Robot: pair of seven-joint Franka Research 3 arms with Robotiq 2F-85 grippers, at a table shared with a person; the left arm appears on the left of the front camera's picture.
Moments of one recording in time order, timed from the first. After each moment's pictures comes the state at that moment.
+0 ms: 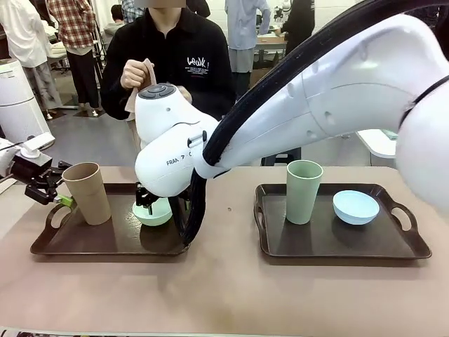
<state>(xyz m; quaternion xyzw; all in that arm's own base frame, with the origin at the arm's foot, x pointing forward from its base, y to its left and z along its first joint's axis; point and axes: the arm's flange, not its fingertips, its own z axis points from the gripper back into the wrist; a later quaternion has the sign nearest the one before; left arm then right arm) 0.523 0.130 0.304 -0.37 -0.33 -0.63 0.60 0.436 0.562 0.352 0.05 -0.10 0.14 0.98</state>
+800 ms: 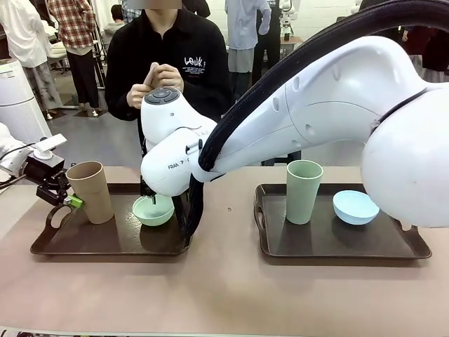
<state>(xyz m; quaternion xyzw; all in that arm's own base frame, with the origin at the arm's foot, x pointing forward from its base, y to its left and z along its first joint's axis) 0.528 0.107 0.296 -0.40 -0.32 -0.64 0.58 0.475 0.561 0.341 0.05 -0.14 0.11 0.98</state>
